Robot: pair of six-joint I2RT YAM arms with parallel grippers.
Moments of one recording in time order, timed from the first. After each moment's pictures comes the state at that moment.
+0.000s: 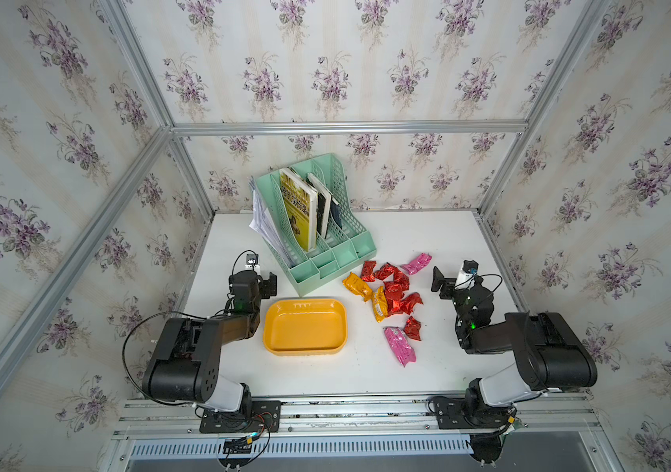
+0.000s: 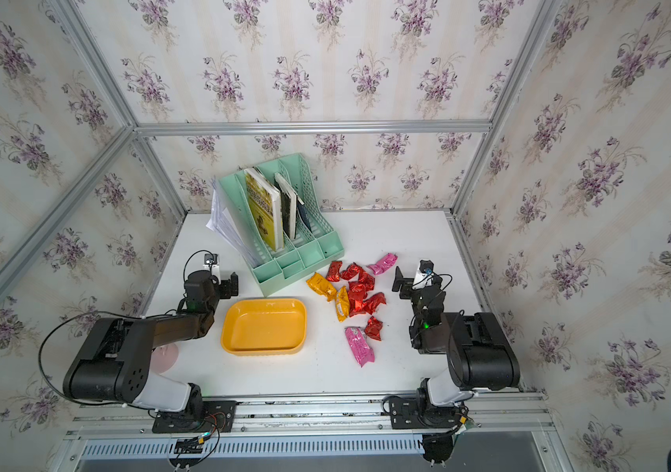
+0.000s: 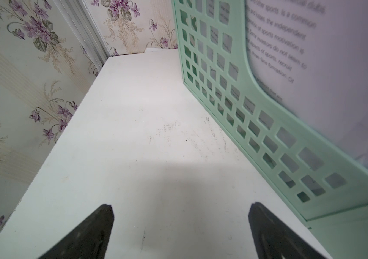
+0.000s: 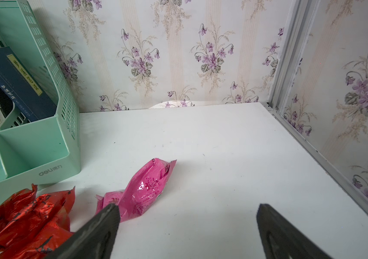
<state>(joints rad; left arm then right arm) -0.04 1.50 0.44 0.61 -0.21 0.07 0.02 1.54 0.23 1.17 -0.01 0.05</state>
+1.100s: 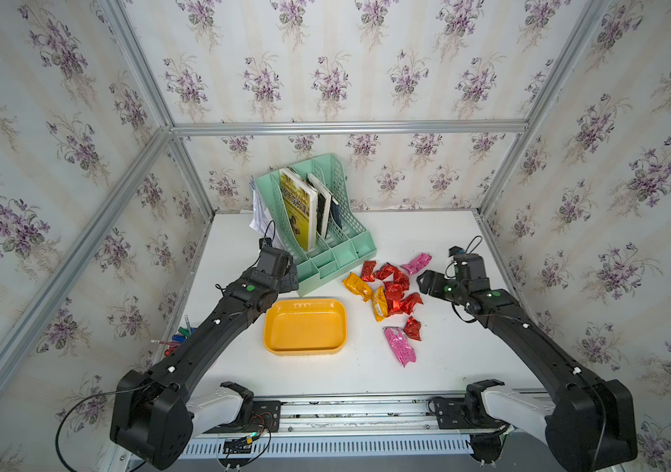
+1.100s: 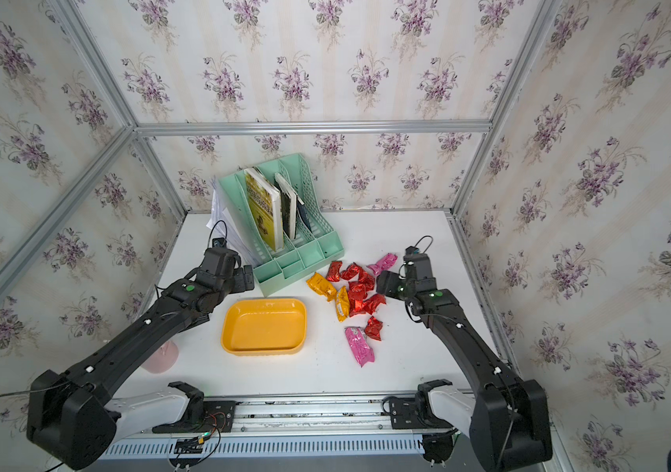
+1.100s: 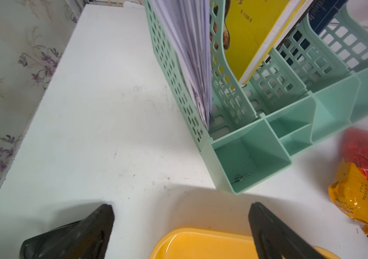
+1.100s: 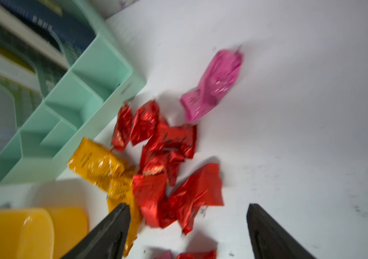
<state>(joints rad) -0.37 1.19 0.95 -0.61 -0.42 -0.42 0.33 1.14 0.76 -0.46 -0.10 0.44</state>
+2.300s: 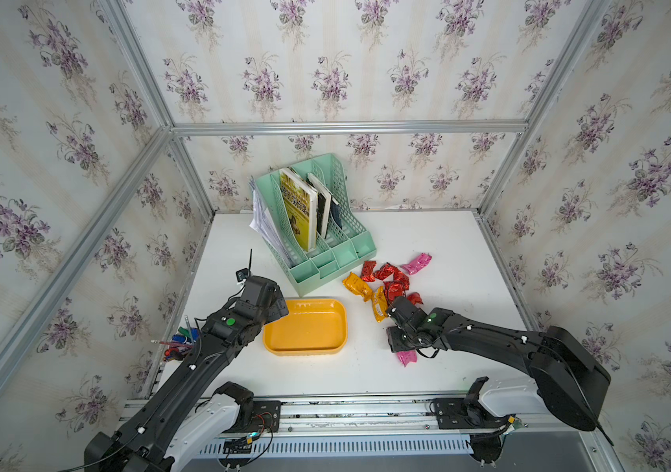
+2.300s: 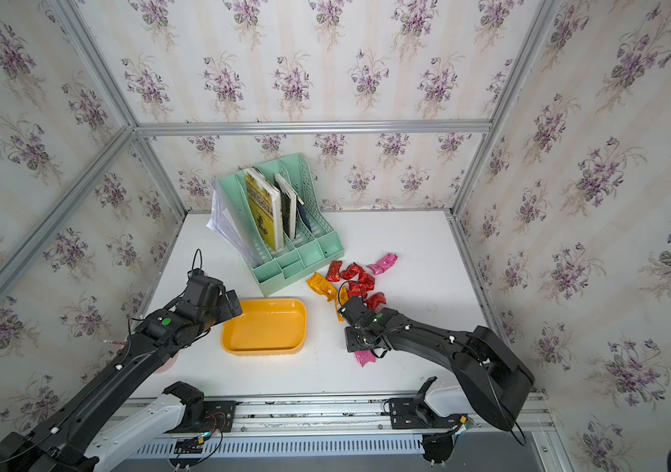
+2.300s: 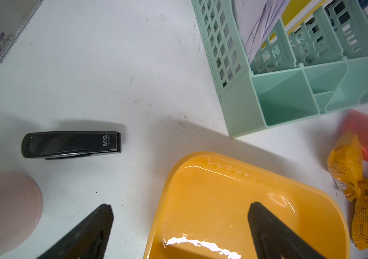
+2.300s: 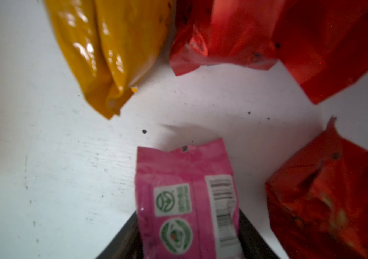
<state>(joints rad) -0.38 0.89 0.73 -0.79 -0.32 -0.69 0.83 1.36 0.64 -0.56 0.09 0.63</state>
